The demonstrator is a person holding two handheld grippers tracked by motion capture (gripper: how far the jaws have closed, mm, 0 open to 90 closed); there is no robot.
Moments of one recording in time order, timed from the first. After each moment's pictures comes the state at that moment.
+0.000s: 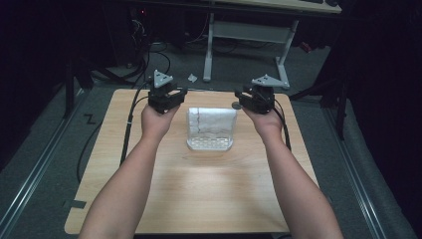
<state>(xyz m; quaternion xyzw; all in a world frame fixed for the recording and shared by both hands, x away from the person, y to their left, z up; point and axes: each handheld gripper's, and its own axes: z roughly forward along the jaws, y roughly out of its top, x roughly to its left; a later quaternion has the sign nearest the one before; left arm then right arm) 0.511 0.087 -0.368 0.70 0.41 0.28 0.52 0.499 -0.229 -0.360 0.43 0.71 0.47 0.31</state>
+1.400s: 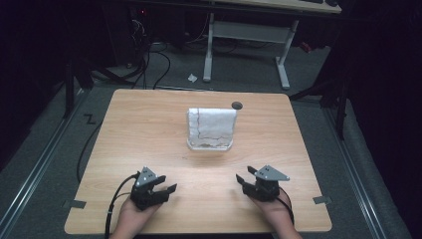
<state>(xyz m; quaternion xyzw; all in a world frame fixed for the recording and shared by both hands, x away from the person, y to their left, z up) 0.314 0.131 -0.525 0.80 0.38 0.15 0.45 0.316 -0.244 -0.520 0.41 0.77 0.41 0.24</state>
